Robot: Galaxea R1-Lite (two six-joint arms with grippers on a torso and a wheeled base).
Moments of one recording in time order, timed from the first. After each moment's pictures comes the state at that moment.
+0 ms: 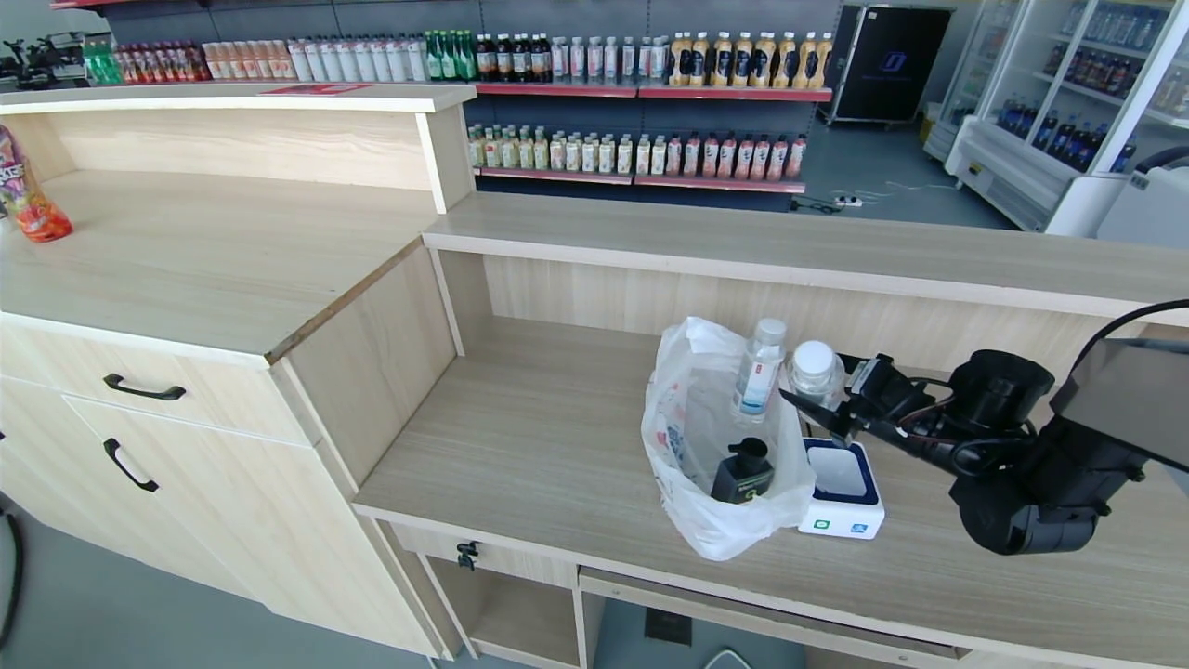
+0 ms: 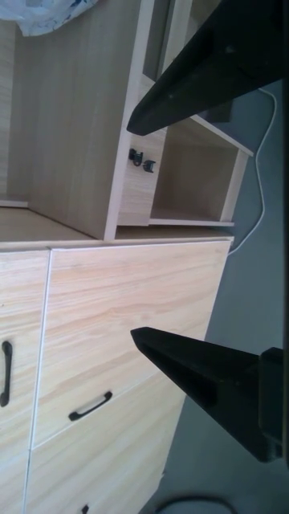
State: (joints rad) left arm 0.00 0.00 0.00 0.03 0.08 0.07; right arm 0.02 2.28 -0.81 -1.53 0.70 -0.78
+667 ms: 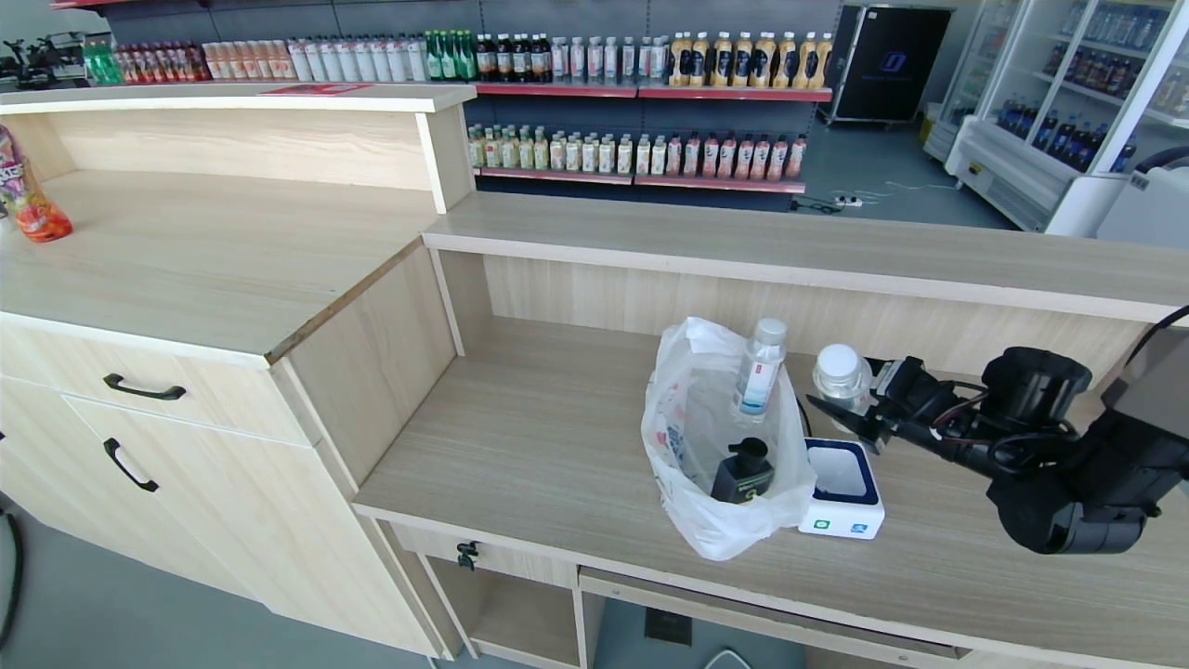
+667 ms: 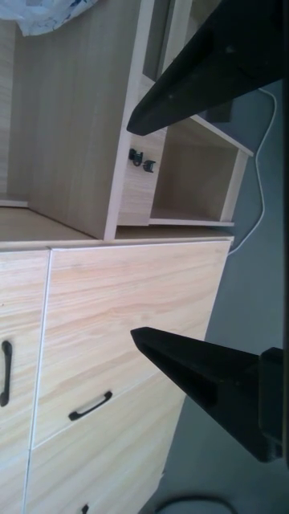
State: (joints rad) left arm 0.00 0.00 0.00 0.03 0.08 0.07; right arm -0.04 2.20 -0.76 -1.42 0.70 -0.86
